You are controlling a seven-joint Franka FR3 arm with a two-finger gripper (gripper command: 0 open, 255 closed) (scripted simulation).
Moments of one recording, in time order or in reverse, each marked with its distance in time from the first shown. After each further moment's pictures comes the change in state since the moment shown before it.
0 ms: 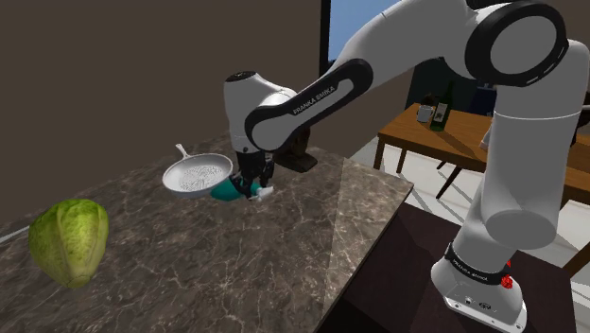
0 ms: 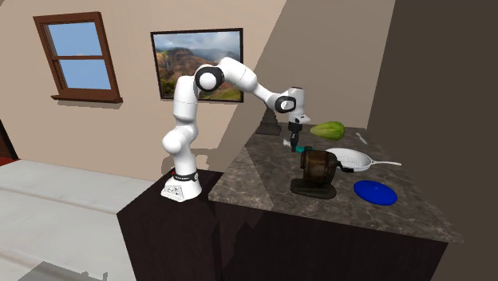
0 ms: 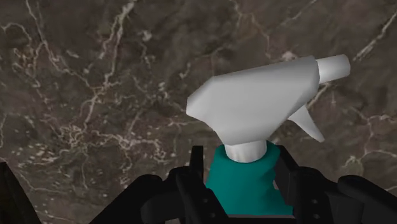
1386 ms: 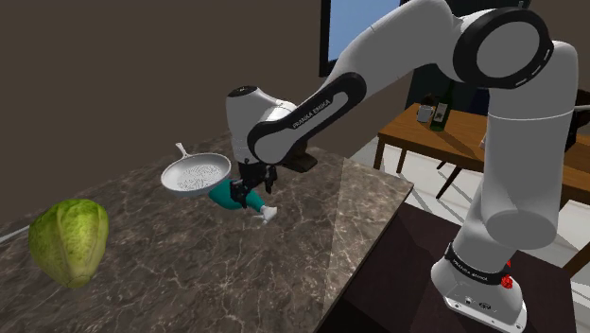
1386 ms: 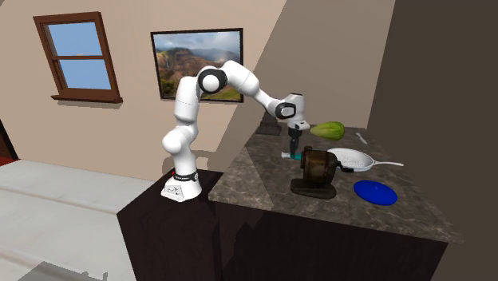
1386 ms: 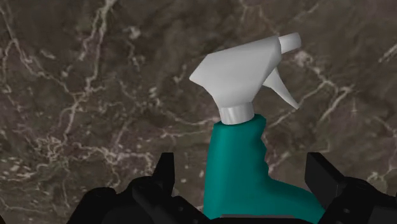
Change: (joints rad) arm 0.005 0.045 -0.008 -0.027 -0.023 0.069 0.016
